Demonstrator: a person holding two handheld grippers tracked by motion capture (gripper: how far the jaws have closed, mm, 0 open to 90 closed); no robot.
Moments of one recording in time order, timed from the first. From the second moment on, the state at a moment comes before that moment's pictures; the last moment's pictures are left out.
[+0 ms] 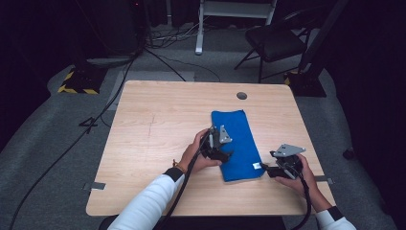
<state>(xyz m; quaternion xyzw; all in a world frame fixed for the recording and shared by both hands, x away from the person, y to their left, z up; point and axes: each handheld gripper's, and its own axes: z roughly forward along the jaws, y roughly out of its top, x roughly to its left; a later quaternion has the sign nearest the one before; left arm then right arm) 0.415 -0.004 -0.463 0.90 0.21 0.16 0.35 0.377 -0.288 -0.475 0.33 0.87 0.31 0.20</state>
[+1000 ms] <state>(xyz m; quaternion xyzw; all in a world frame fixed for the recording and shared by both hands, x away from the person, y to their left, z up) 0.369 0.020 -0.491 0.92 0.20 0.13 0.31 0.370 -0.273 -0.489 0.29 0.89 0.32 0.15</state>
